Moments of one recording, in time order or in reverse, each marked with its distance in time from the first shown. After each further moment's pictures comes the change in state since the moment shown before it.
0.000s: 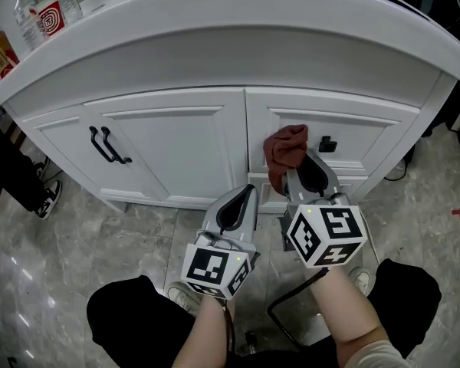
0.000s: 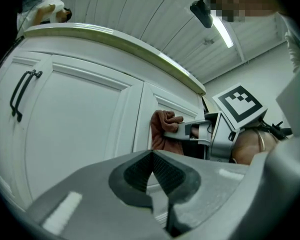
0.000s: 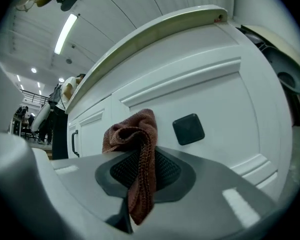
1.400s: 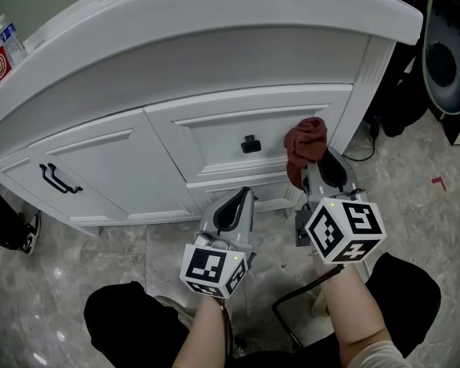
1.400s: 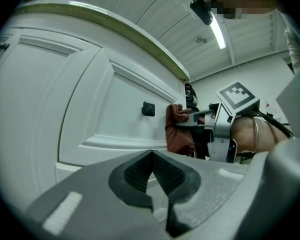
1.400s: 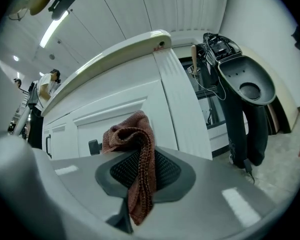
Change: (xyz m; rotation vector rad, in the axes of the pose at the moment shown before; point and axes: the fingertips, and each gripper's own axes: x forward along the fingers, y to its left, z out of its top) left arm 0.063 -0.093 -0.033 -0.014 0.052 -0.175; right arm -0.082 -0.140 0.041 0.014 -0.066 -0.260
